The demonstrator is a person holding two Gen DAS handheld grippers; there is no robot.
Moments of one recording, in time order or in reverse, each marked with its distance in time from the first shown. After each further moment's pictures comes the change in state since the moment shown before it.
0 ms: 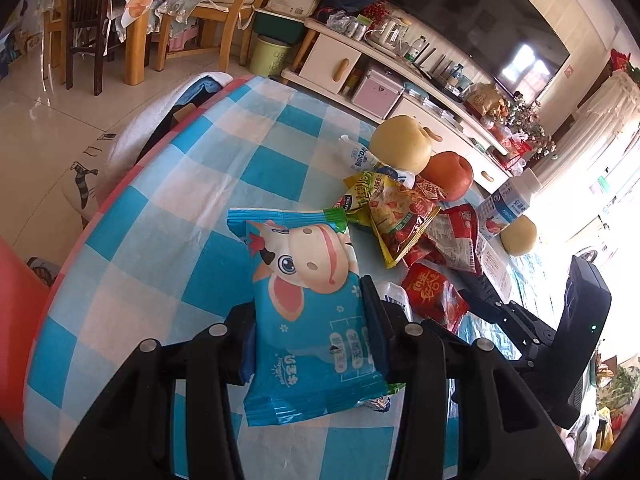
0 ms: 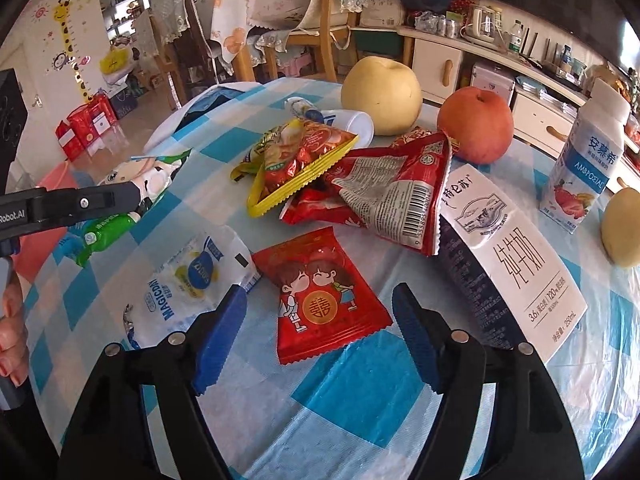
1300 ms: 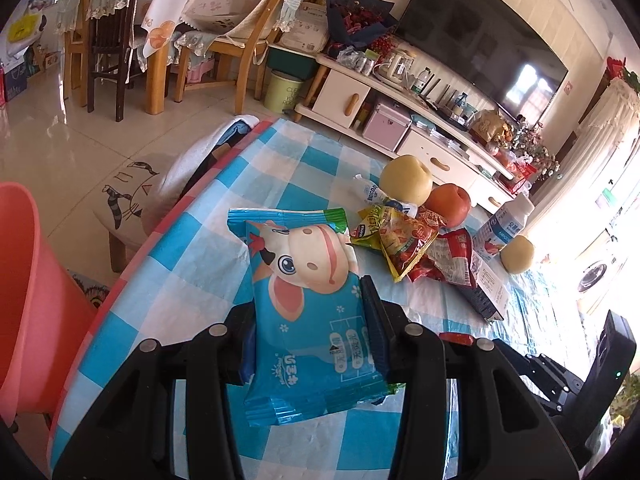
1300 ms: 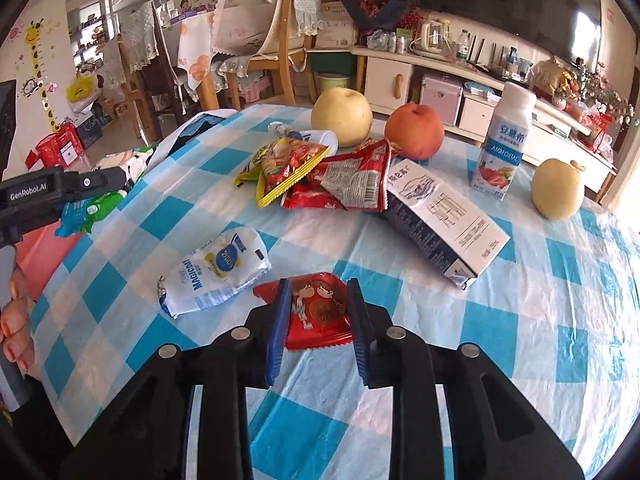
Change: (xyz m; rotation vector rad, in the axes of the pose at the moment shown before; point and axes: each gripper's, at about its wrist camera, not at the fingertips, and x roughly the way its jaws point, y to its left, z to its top) left arm -0.054 0.014 -0.008 -0.003 -0.129 0.040; right arm -0.064 0.028 -0.037 0.112 -0.089 -0.136
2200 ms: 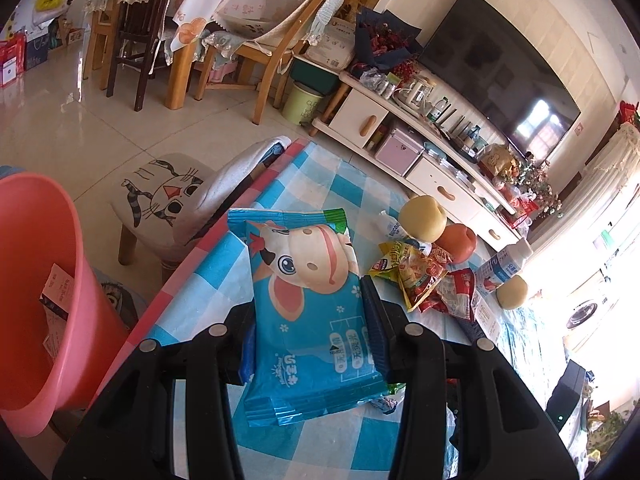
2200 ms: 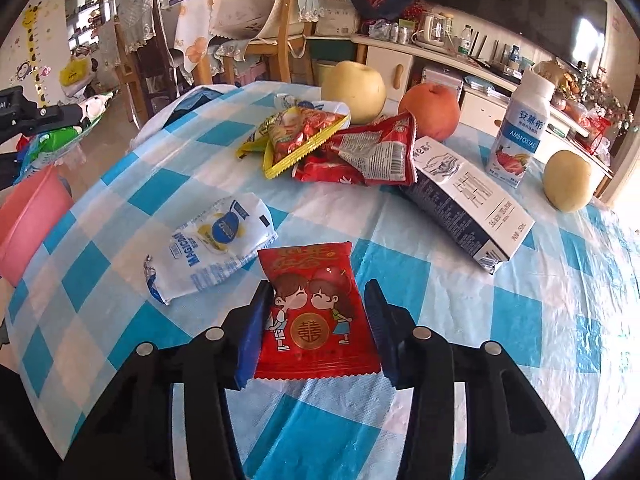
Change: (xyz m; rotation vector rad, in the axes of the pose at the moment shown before) left arm -0.026 0.039 0.019 -0.117 -0.045 -0.006; right arm 0.016 0.021 -0.006 -0.016 0.001 -0.047
